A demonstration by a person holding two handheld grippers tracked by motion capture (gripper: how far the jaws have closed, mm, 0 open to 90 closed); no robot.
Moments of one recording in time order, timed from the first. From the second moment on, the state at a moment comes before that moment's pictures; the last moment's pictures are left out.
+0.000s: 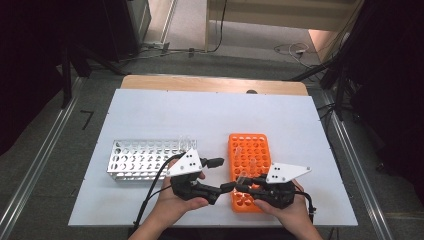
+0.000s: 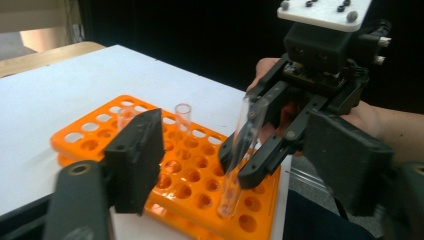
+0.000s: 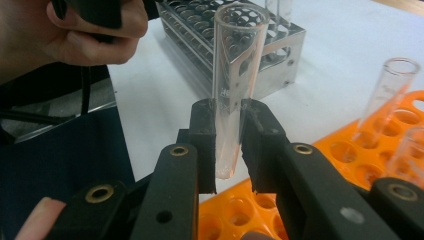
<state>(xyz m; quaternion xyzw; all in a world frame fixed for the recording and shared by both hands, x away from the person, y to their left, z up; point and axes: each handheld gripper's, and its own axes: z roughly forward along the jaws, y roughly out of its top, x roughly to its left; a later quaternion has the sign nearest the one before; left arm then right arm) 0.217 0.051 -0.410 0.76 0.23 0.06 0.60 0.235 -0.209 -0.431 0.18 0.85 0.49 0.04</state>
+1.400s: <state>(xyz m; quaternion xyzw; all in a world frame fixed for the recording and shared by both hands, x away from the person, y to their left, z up) 0.209 0.034 -0.414 0.77 0.21 0.08 0.59 0.227 -0.195 -0.431 0.16 0.86 0.49 0.03</state>
